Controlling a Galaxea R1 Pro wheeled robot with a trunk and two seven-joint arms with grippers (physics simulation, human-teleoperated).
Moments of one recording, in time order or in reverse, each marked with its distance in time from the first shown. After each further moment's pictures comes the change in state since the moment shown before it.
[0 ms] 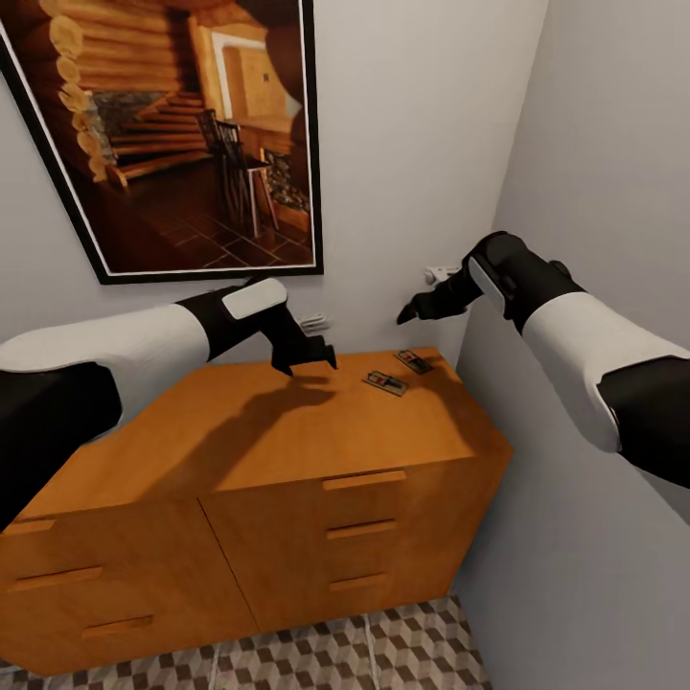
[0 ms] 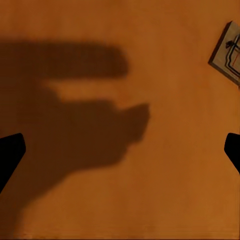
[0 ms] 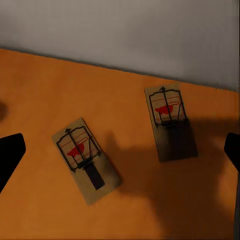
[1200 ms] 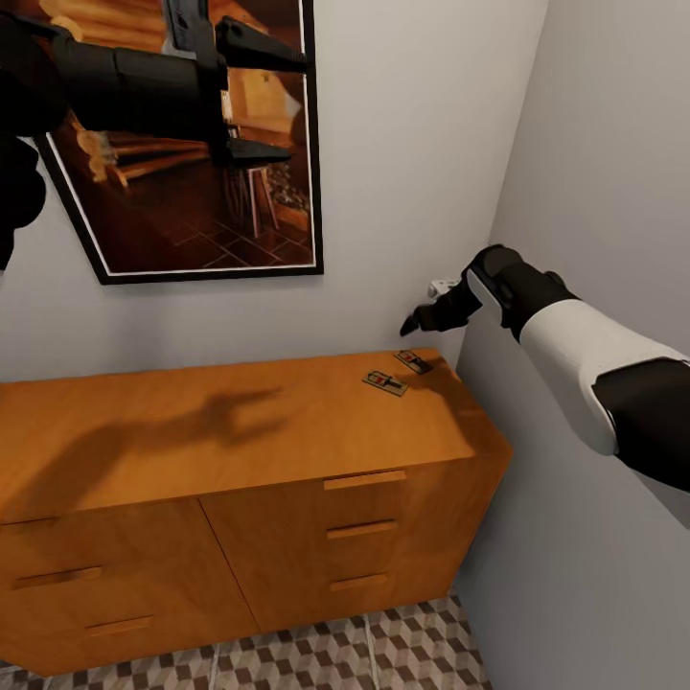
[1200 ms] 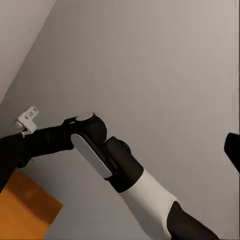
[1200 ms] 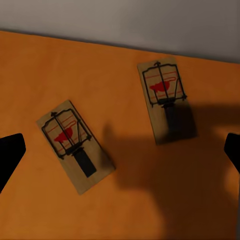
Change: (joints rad) left arm -0.072 0.422 1.076 -0.846 0.002 0.107 -0.002; right arm 0.010 0.007 -0.003 0.063 0.001 -0.004 -0.025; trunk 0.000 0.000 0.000
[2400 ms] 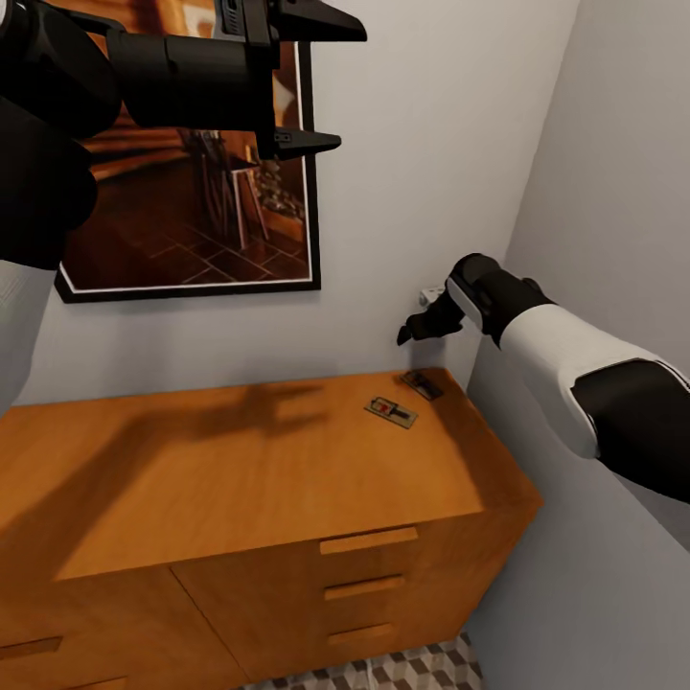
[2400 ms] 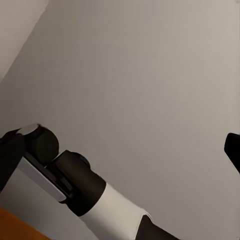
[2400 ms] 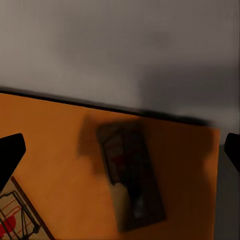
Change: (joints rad) left arm 0.009 -0.119 0.018 -0.008 0.000 -0.066 -0.002; right arm 0.007 0.059 0.004 0.035 0.009 0.003 -0.146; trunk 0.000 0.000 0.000
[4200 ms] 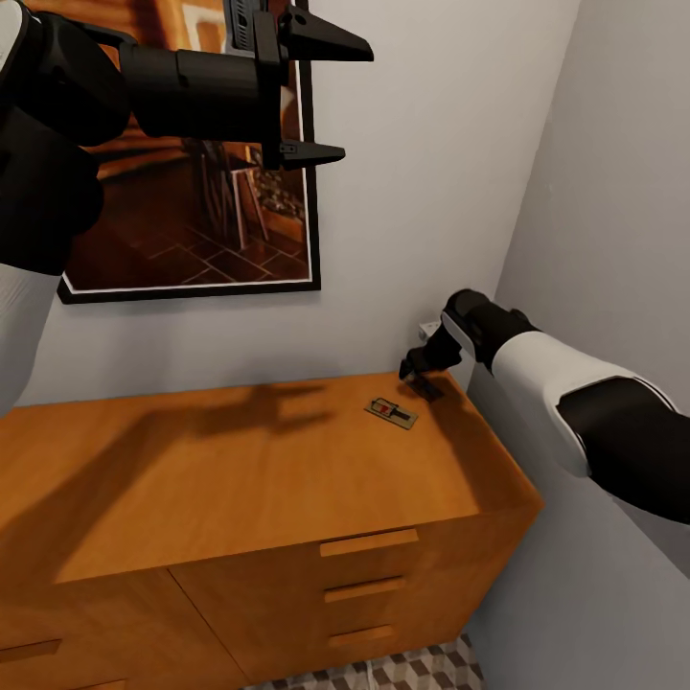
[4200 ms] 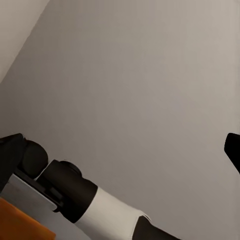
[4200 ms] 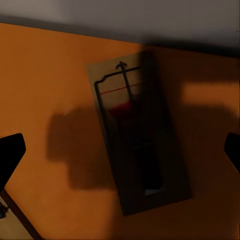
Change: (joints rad) left arm 0.008 0.000 -0.022 -0.009 0.000 0.000 0.003; right arm 0.066 0.013 0.018 0.090 0.000 -0.005 -0.006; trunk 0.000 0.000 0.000
